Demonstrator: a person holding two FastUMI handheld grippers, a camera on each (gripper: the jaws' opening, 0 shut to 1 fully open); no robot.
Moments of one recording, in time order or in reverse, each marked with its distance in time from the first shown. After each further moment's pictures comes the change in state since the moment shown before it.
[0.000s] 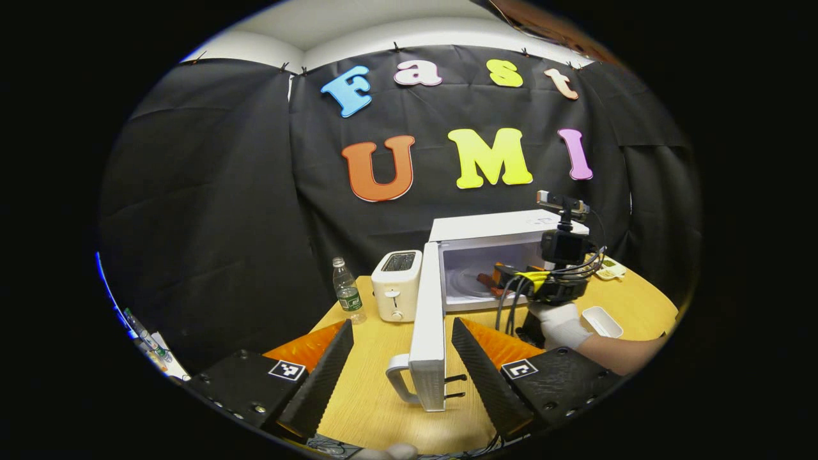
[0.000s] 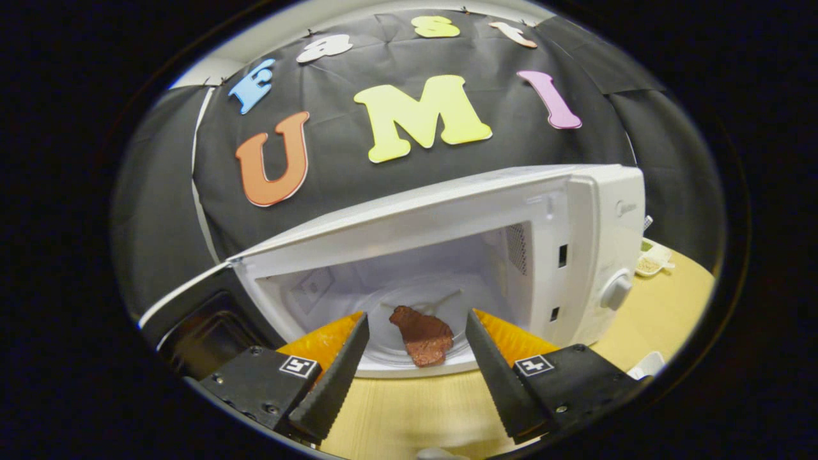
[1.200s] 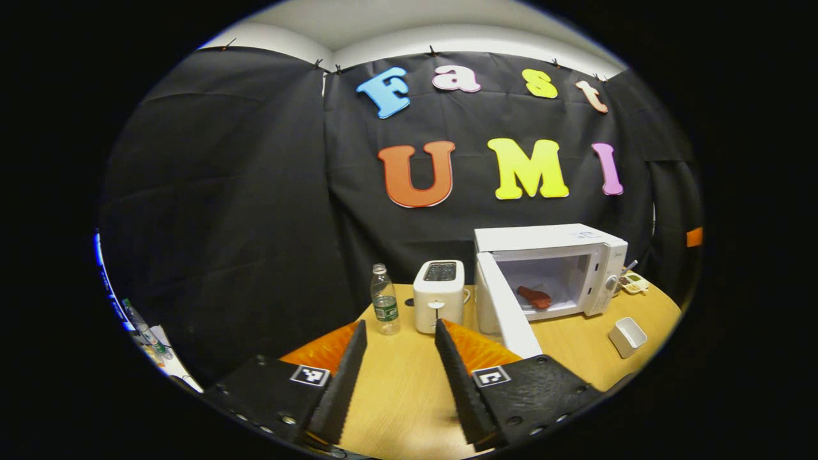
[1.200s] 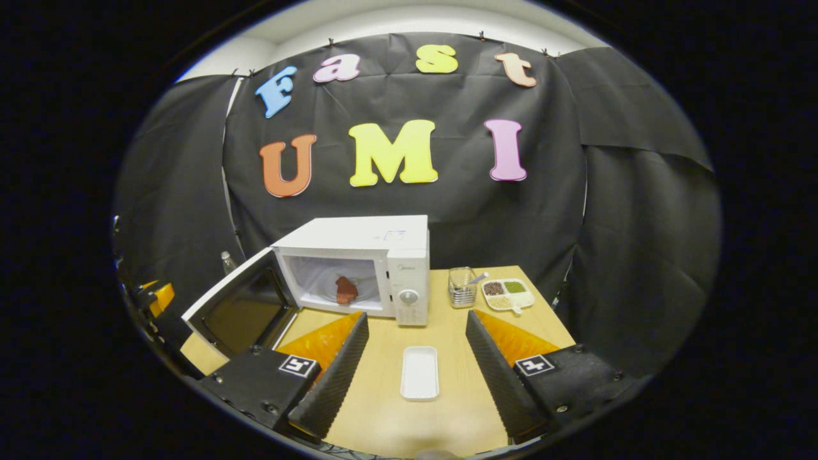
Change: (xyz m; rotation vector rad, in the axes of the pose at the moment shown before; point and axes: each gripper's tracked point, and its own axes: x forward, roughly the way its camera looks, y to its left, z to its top) left arm 0.037 0.081 -0.023 -0.060 -0.047 0.075; right arm -0.306 -0.167 0.102 -0.206 0.076 -0.059
